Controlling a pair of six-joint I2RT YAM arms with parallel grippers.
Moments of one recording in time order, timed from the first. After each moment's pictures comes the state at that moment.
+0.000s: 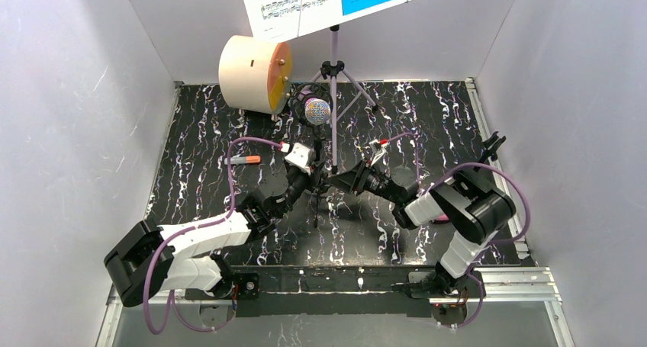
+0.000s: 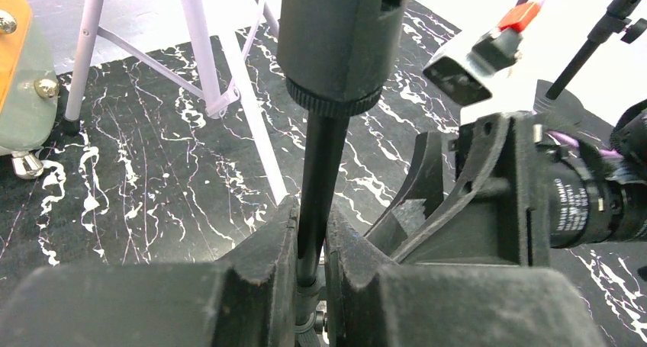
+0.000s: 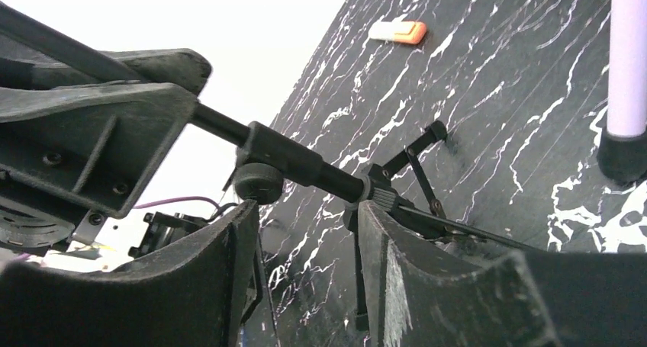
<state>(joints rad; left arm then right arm) -0.91 1.20 0.51 0.65 -0.31 -0.09 0.64 1.68 0.40 1.33 -0.48 0.92</state>
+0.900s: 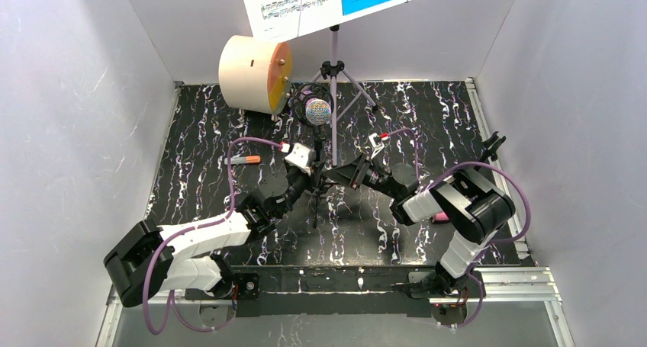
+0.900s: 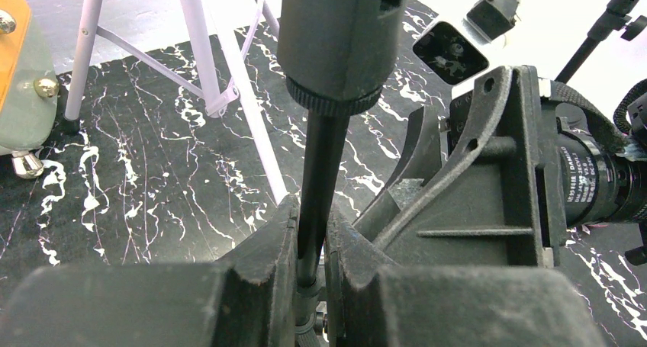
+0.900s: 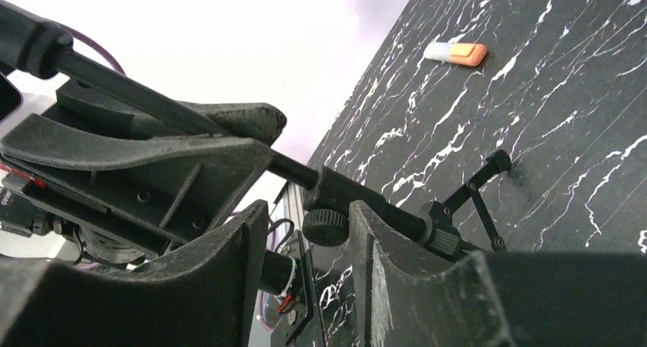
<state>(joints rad) -0.92 1.20 0.51 0.65 -0.31 -0.09 0.64 1.71 0.44 1.43 -0.52 1.10</state>
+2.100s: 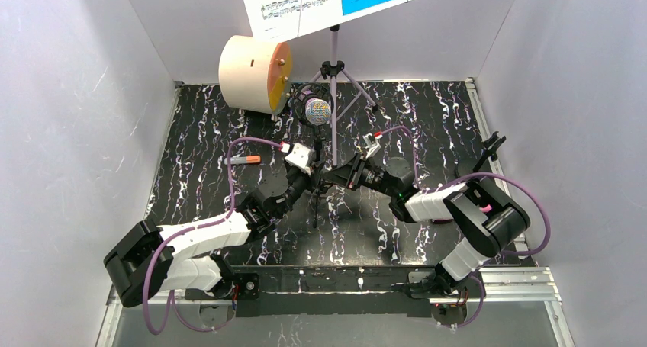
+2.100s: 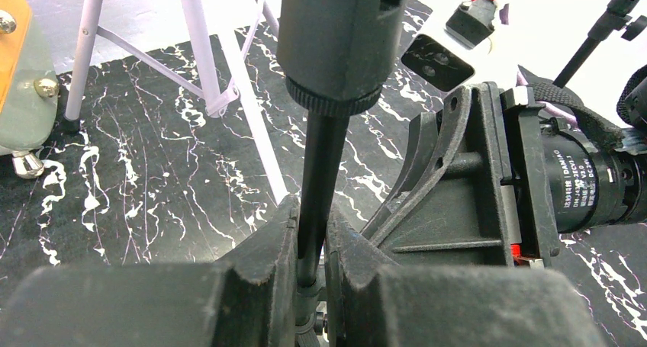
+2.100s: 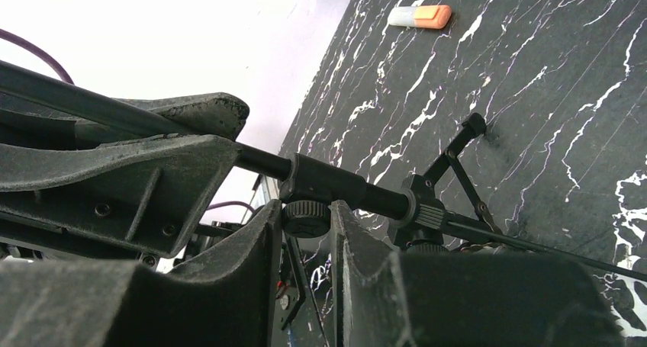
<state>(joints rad) -0.92 1.20 0.51 0.65 -0.31 -0.09 0.67 1.60 0.49 1.10 -0.48 1.04</state>
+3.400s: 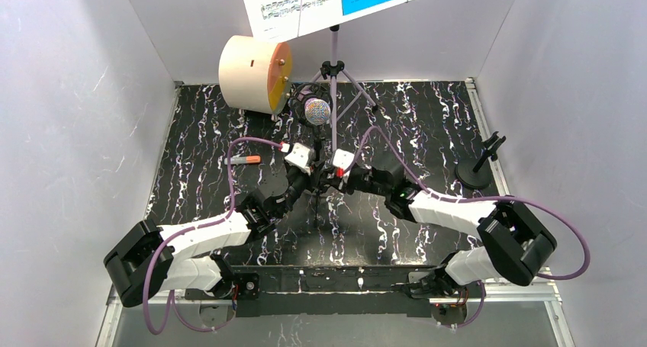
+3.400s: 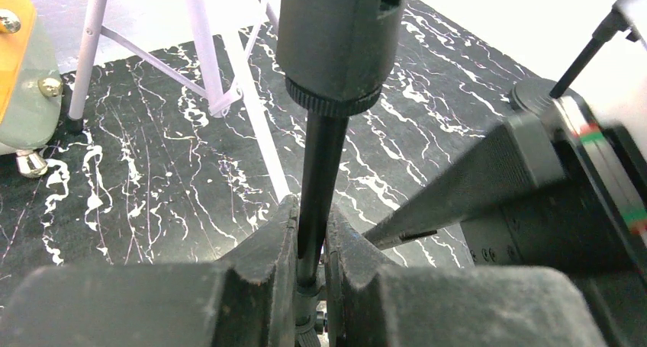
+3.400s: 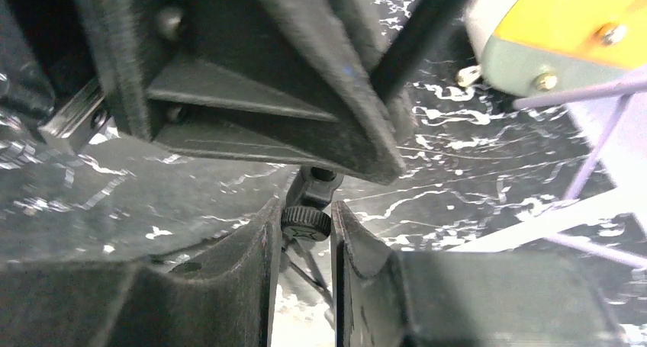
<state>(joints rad) -0.92 1.20 0.51 0.65 -0.31 -0.09 0.79 1.38 0.63 0.56 -0.45 -0.32</state>
